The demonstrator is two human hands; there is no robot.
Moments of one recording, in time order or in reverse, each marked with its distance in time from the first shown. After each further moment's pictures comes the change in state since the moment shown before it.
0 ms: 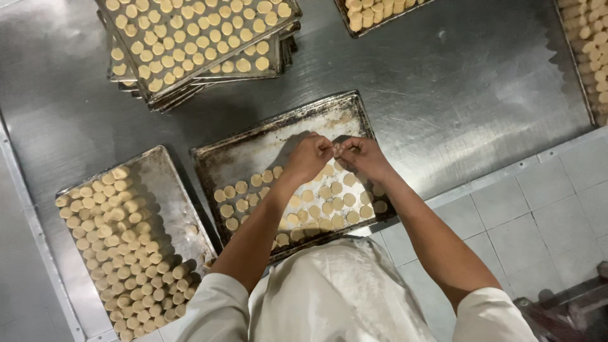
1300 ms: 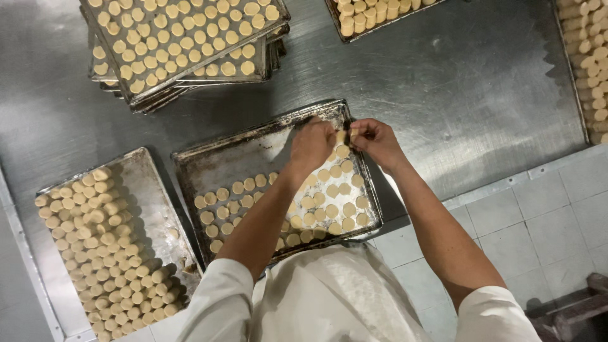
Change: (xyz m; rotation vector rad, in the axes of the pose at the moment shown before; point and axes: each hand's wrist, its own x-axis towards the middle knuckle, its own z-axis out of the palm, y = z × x) left_hand 0.063 0.033 0.029 0.253 0.114 0.027; right_hand 0.037 -0.003 -0.080 0.048 0.065 -0.096
